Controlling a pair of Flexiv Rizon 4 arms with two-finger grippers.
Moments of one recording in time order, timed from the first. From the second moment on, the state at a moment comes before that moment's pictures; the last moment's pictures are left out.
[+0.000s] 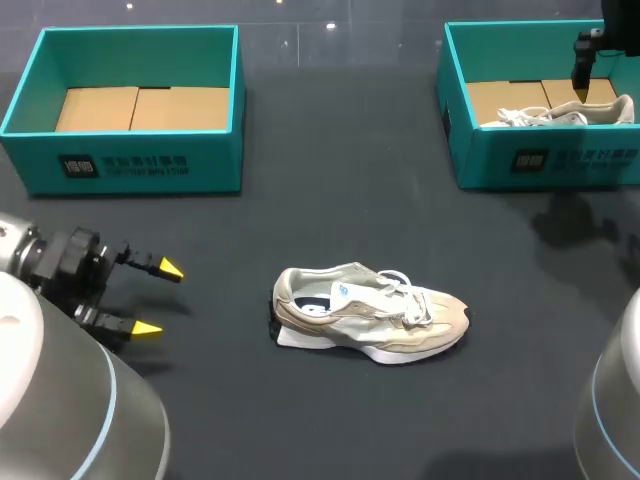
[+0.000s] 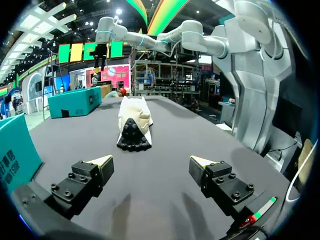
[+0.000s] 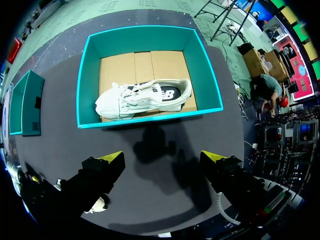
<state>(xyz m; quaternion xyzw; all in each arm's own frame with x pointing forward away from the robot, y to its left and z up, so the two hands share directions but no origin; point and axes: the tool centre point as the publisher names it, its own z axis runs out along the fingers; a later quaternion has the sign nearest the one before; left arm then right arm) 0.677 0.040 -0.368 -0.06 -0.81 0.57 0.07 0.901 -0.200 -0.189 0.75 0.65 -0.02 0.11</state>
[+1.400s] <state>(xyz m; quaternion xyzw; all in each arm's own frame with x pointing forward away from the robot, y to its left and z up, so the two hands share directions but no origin) 0.691 -0.018 -0.394 -0.01 -0.79 0.61 0.07 0.901 -0.200 -0.189 0.75 0.65 -0.02 0.11</state>
